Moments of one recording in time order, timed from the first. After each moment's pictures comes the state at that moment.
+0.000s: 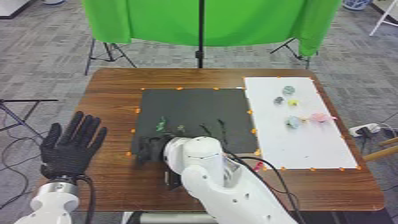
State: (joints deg) left arm 129.0 -57.1 -95.4 -125.0 -6.3 13.9 23.8; right arm -74.8 -84.5 42.3 -102.9 -129.8 -42.4 29.6
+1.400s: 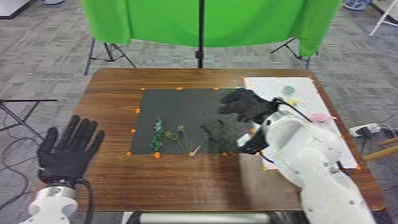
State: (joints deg) left arm 130.4 -59.8 -96.9 -125.4 -5.5 13.6 23.0; right arm -89.7 -69.7 75.8 -122.7 -116.2 -27.9 36.1
